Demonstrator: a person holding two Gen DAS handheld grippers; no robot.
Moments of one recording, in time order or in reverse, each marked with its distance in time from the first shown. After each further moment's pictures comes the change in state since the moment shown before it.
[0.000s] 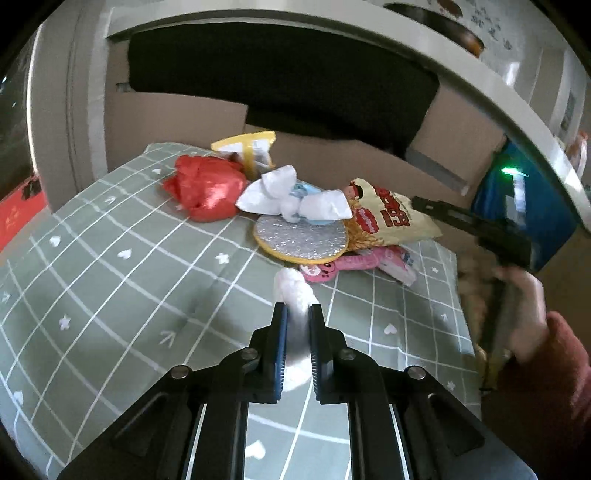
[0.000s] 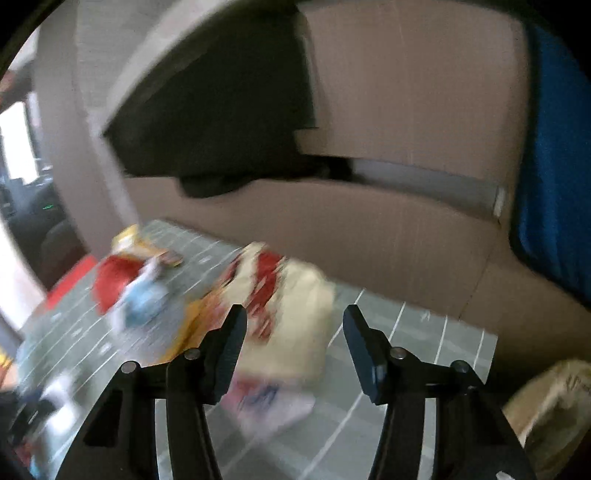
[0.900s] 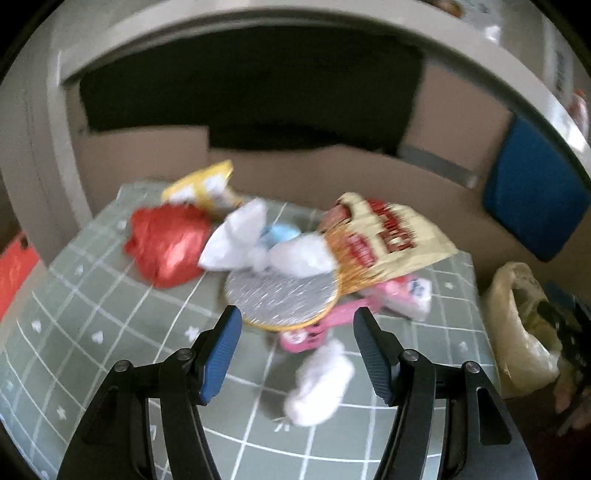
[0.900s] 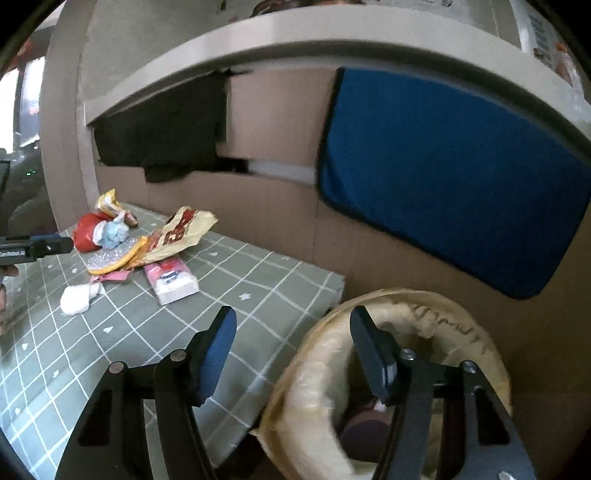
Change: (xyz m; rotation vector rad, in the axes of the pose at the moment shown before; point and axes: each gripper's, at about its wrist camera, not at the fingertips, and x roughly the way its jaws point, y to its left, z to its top) left arm 0.062 -0.037 0.049 0.141 0.011 0.050; right arm -0.155 -0.071 -0.103 -0.093 -0.115 -0.184
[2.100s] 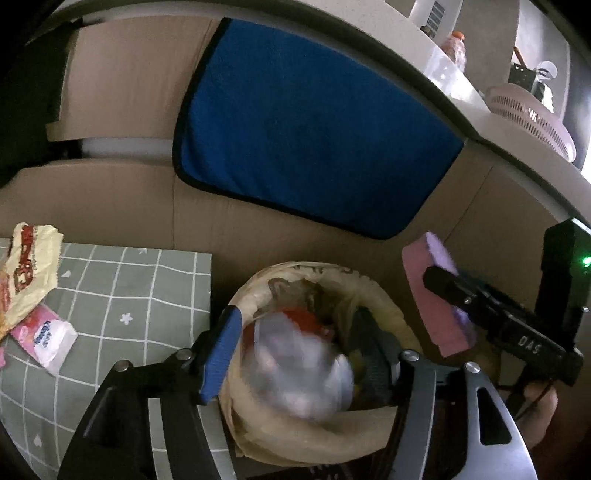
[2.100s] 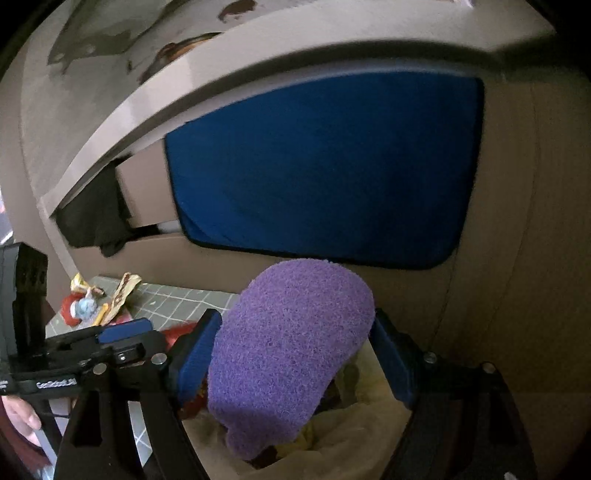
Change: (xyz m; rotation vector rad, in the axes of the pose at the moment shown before) left arm 0.037 -0.295 0.001 0.197 0.052 -0.515; right arm -0.043 -0.170 -0.010 0.327 -0.043 -0.029
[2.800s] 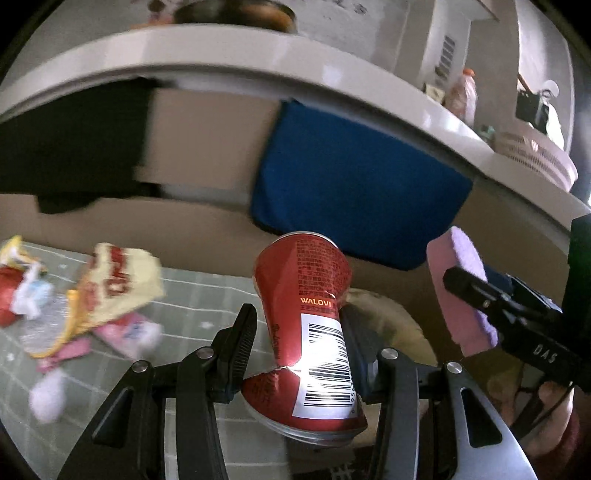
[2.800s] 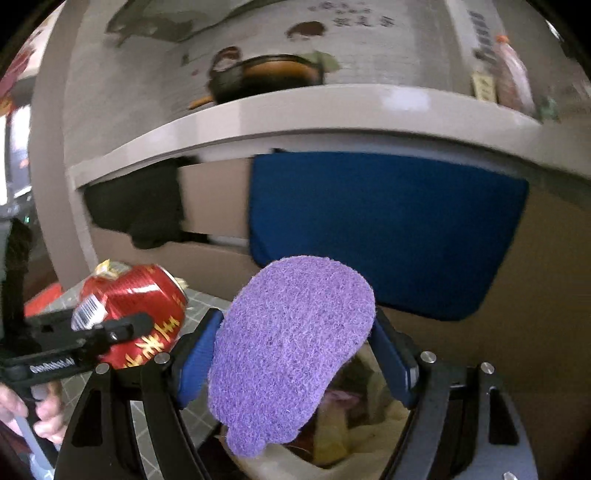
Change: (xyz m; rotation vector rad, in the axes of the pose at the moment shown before) left arm -0.080 0.010 -0.006 0.002 -0.138 0.143; right arm -0.042 0.084 0.015 -0.186 -0.090 0.014
